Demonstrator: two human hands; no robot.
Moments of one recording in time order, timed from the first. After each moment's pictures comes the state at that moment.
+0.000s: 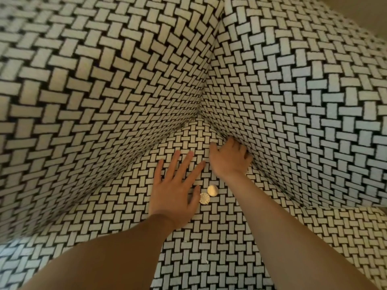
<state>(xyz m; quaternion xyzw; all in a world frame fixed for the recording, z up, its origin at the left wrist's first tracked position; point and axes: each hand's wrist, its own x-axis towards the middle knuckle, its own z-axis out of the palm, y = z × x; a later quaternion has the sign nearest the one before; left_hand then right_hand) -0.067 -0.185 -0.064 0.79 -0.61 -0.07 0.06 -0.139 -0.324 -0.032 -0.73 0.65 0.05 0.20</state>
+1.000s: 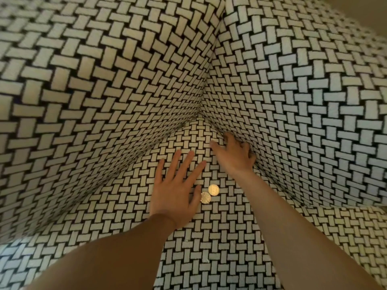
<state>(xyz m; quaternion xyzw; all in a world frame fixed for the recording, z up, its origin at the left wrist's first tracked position) -0.067 -0.186 -0.061 0.79 -0.61 -0.07 0.06 -0.152 -0.337 -0.032 -0.73 0.61 0.05 0.29</state>
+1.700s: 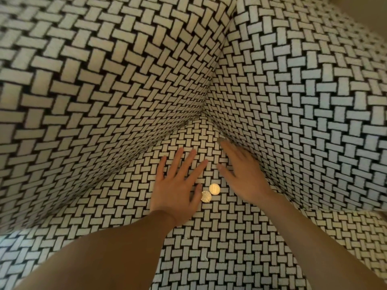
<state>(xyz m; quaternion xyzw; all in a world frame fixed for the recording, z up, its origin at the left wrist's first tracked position) -0.066 -0.186 -0.064 0.78 -0.61 -0.06 0.06 -0.201 -0.319 -0.026 -0.87 0.41 0.06 0.26</state>
